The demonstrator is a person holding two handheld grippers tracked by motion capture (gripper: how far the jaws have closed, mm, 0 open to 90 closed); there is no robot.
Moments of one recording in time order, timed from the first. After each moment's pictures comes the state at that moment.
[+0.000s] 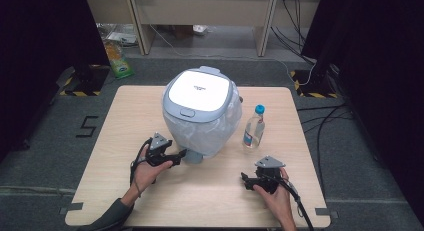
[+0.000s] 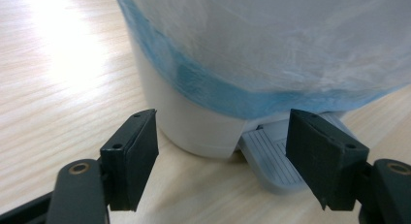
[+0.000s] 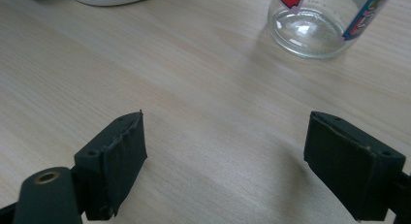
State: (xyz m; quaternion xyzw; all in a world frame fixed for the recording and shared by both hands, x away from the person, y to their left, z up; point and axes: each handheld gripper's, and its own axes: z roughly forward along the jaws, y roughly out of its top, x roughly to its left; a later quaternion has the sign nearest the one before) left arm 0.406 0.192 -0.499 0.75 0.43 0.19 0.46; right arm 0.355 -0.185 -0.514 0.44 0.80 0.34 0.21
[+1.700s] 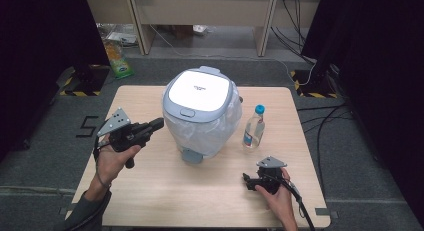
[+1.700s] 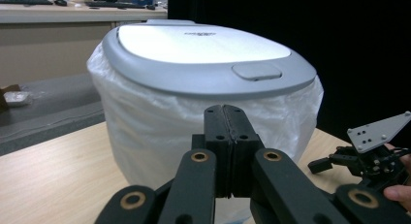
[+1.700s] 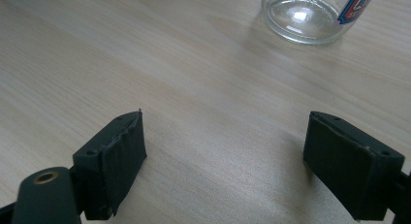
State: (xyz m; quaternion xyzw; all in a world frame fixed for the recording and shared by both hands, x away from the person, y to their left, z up) left arm 0.368 0.233 -0.350 0.70 0.33 0.21 0.61; right arm 0.357 -0.191 -0.517 0.44 0.81 0.34 0.20
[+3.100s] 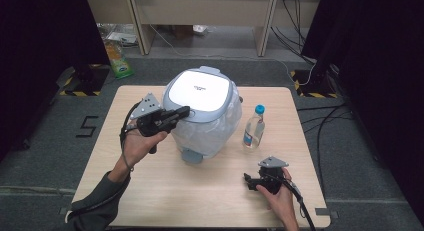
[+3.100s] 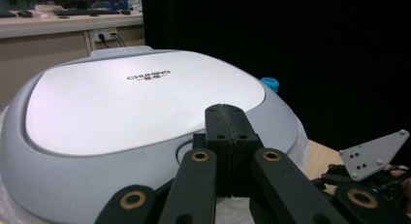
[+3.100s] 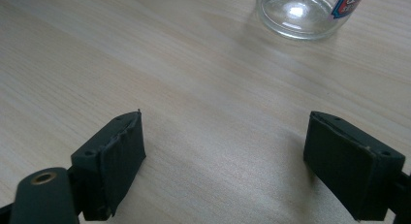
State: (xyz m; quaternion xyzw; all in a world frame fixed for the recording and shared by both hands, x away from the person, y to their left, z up) left arm 0.401 0.174 -0.329 0.72 0.29 0.20 0.61; right arm 0.357 -0.194 -0.517 0.45 0.80 0.34 0.20
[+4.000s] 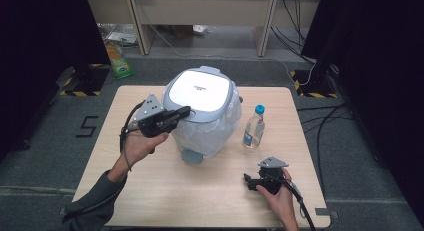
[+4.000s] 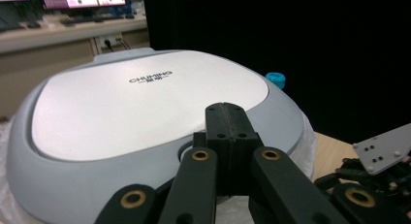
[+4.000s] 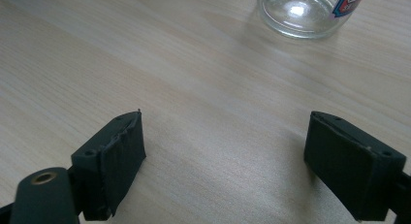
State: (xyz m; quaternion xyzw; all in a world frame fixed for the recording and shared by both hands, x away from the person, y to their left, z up) left arm 0.400 0.170 -0.328 0.73 0.27 0.22 0.59; right arm 0.356 -0.194 -0.517 0.45 0.80 0.34 0.20
